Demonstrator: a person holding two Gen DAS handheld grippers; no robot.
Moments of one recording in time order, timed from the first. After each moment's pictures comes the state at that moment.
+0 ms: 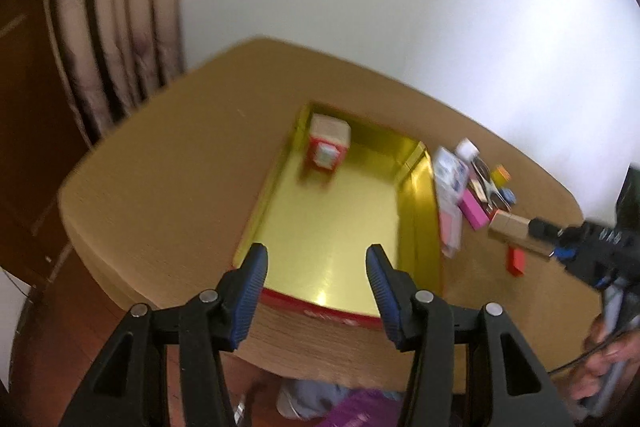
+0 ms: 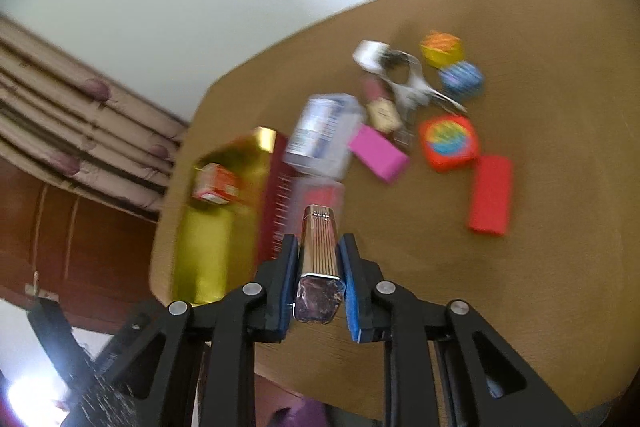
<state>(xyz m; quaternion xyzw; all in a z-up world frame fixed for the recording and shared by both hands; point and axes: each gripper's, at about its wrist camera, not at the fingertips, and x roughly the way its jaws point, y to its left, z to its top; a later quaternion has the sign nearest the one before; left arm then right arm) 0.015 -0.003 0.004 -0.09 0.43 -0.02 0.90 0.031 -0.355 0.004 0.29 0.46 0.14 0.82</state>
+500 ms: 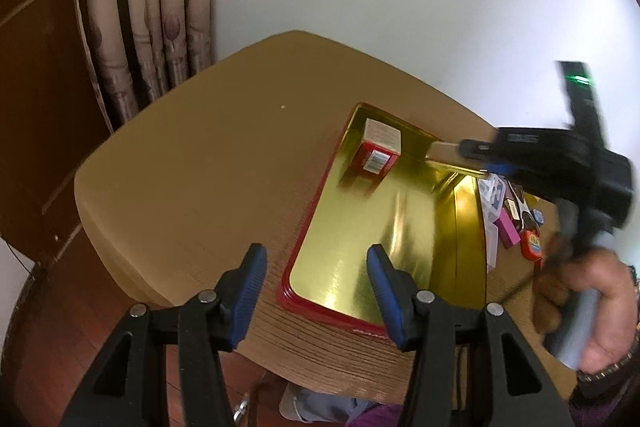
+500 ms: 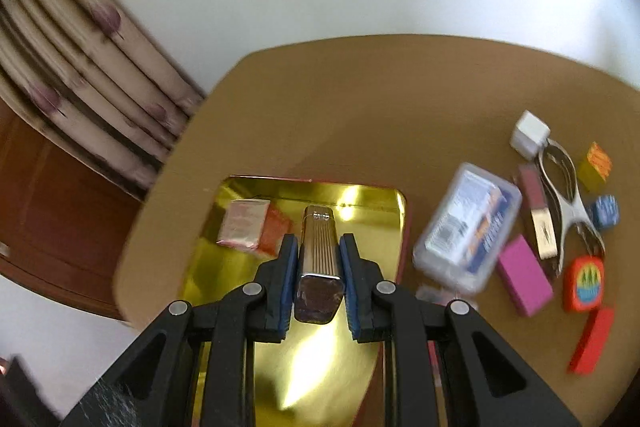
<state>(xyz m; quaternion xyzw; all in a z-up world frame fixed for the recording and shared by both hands) 0.035 0.030 -0.015 -0.11 0.45 0.02 0.89 0.139 -0.202 0.014 0.14 0.46 0.16 0.86</state>
